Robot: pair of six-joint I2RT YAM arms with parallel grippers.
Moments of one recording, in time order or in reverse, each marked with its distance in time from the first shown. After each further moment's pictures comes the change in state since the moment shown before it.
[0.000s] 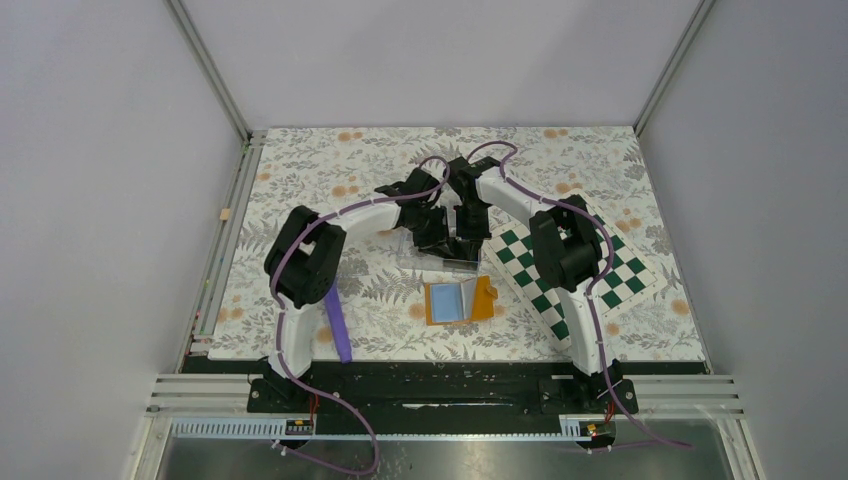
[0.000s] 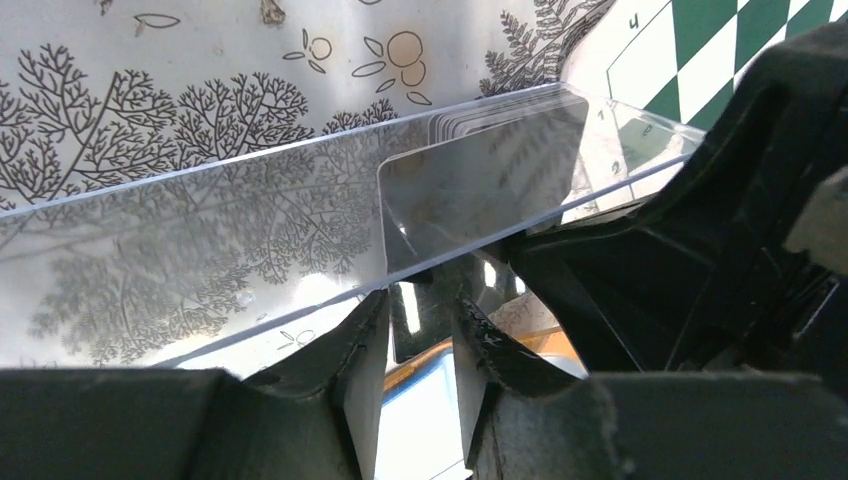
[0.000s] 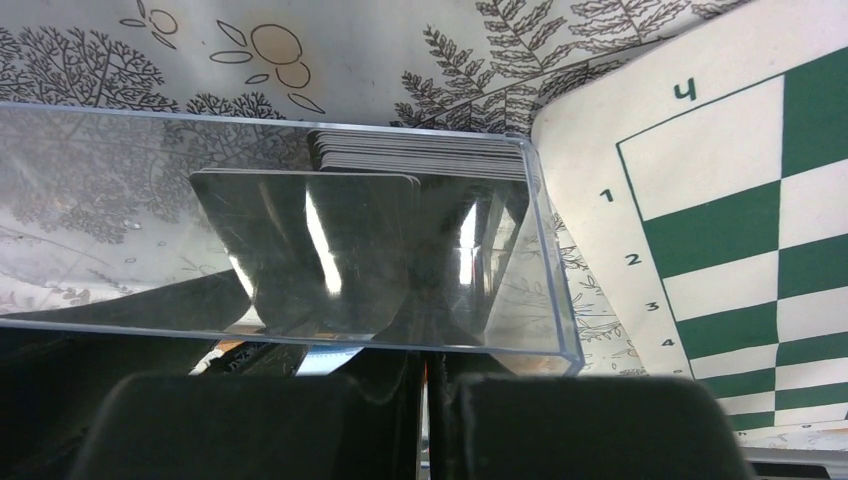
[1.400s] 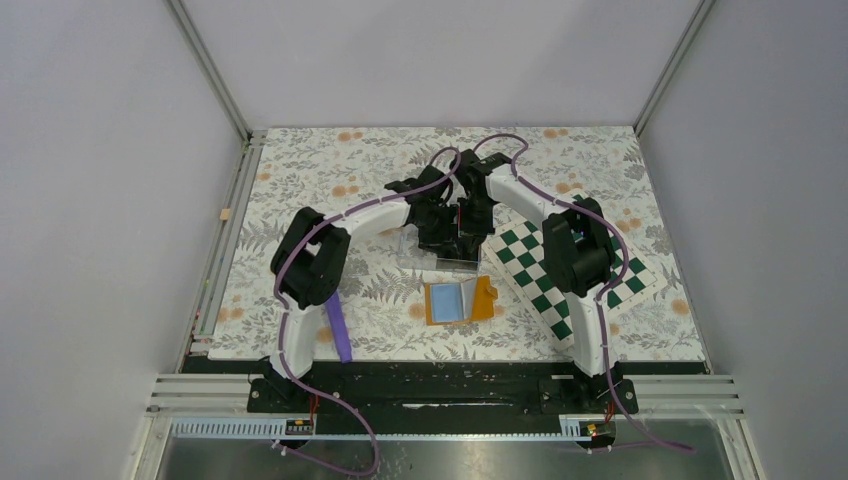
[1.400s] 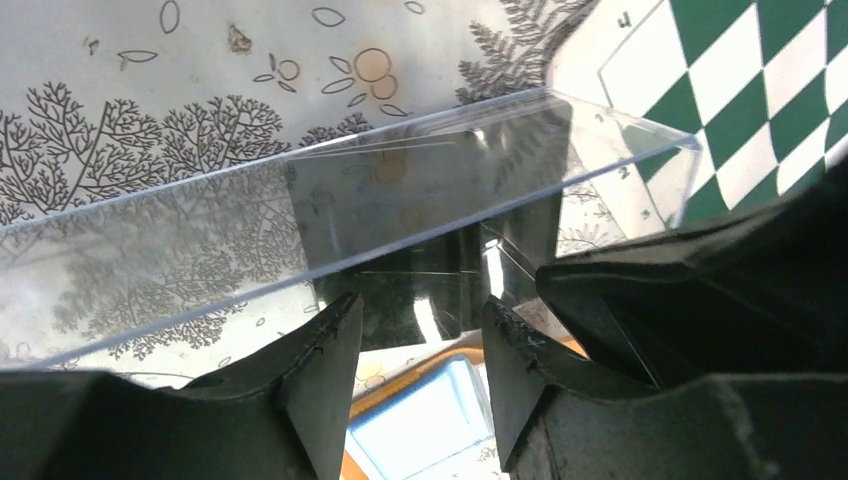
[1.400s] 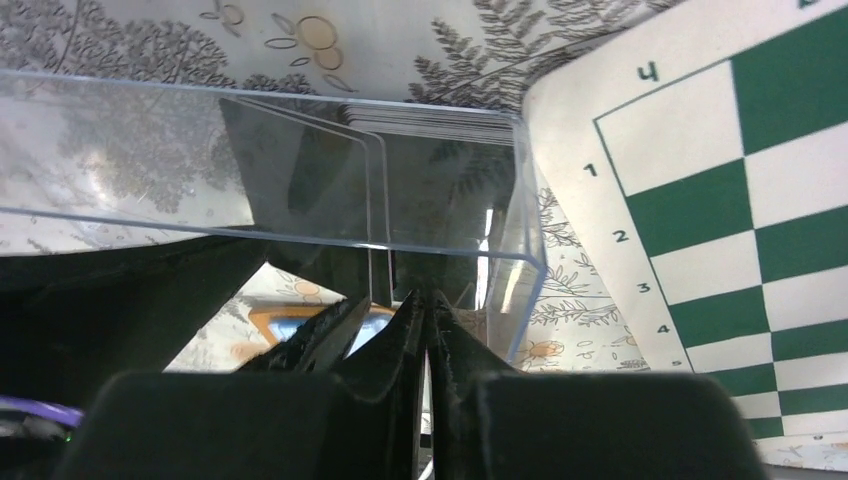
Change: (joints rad) left arm -0.048 0.023 0.117 -0.128 -0.117 0.082; right arm -0.021 -0.094 -0.055 0.052 -0.008 0.005
